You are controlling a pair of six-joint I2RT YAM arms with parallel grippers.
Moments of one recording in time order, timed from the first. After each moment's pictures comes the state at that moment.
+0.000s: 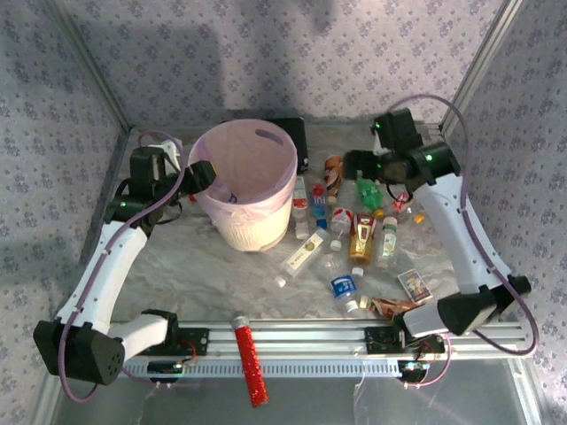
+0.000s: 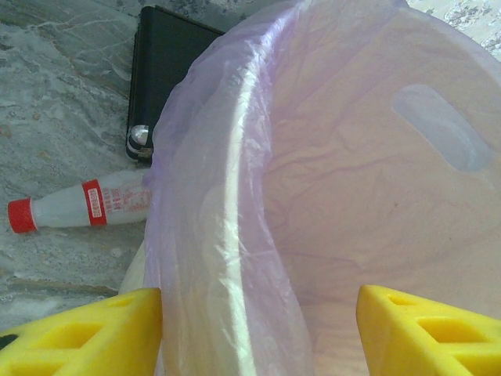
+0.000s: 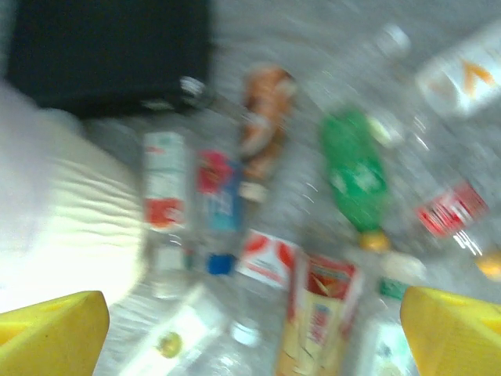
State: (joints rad) left arm -0.20 1.12 1.10 -0.53 0.21 -0.52; right arm 0.33 1.39 1.65 -1.20 0.09 0.34
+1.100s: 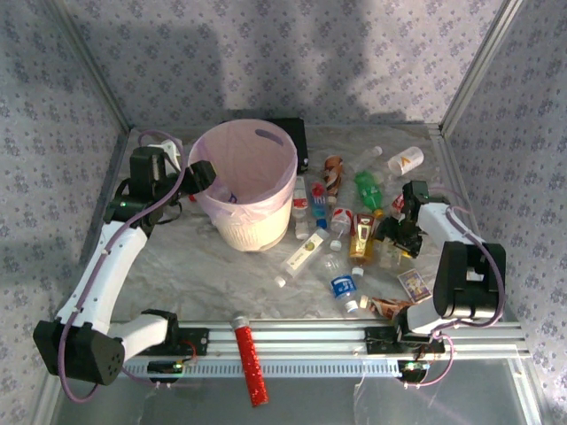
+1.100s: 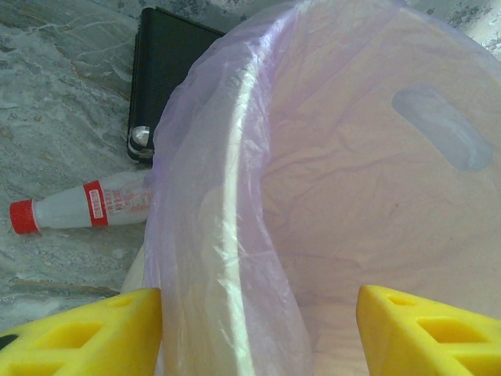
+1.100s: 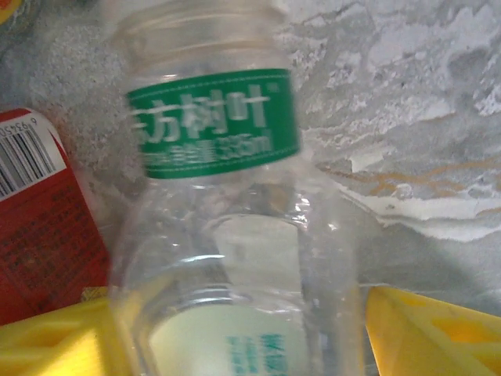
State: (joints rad) left arm -0.20 1.12 1.10 -0.53 0.21 -0.52; right arm -0.07 1.47 0.87 -0.84 -0.11 0.39
